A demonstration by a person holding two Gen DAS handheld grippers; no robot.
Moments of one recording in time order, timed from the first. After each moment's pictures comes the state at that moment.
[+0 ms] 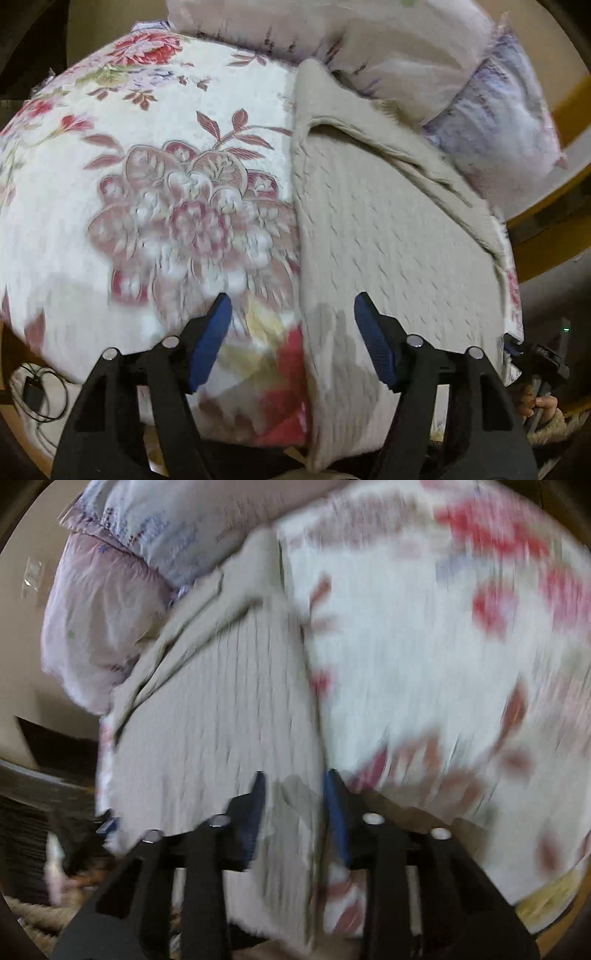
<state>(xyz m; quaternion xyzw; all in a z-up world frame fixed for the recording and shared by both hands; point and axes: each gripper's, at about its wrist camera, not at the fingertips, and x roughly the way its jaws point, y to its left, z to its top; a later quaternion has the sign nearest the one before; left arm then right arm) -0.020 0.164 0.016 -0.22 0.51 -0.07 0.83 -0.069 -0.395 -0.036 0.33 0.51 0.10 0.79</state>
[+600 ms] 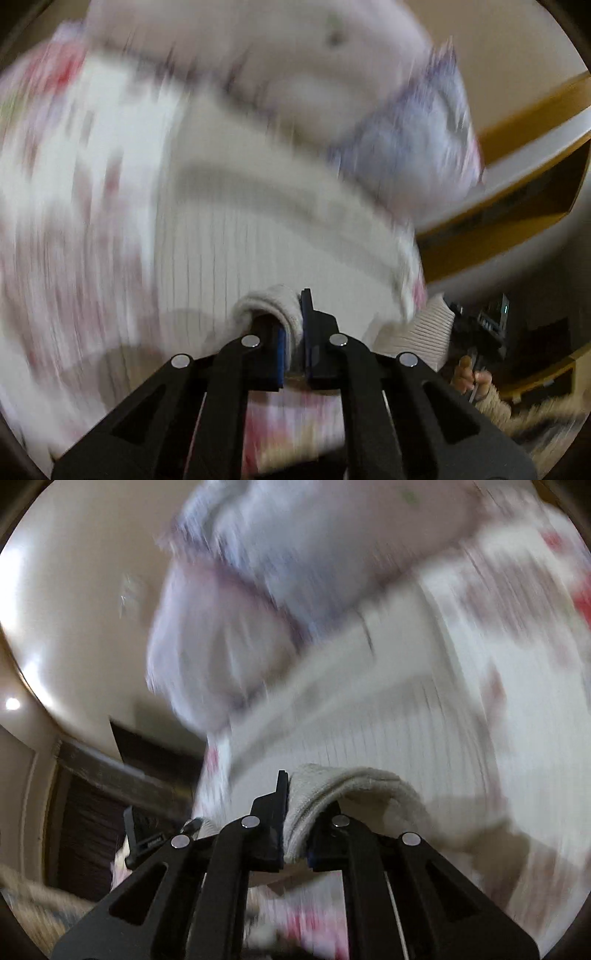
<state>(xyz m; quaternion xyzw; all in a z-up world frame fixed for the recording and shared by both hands) 0.070 0.151 0.075 -0.30 0.44 -0.21 0.82 0.027 -0.377 0.056 0.37 0.36 0.25 0.82</state>
